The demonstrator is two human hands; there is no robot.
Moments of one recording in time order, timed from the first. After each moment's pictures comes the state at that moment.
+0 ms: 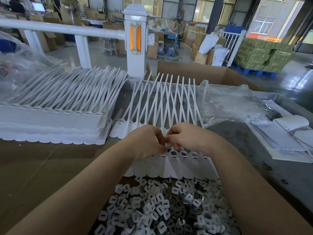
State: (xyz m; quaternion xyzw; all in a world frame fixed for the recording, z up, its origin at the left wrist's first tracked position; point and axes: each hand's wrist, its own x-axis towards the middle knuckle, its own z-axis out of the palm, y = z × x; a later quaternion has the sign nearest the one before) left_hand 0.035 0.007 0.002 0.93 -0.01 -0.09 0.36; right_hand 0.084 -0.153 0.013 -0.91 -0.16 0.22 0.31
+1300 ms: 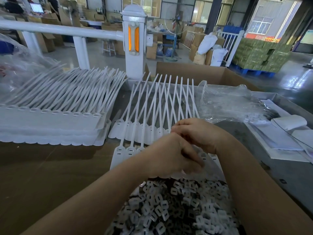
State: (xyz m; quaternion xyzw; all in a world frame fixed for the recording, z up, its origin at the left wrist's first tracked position) left_hand 0.011 -0.033 0.006 0.83 -0.22 -0.12 0.49; right_hand 0.090 -0.173 0.017 -0.82 -0.10 0.23 0.51
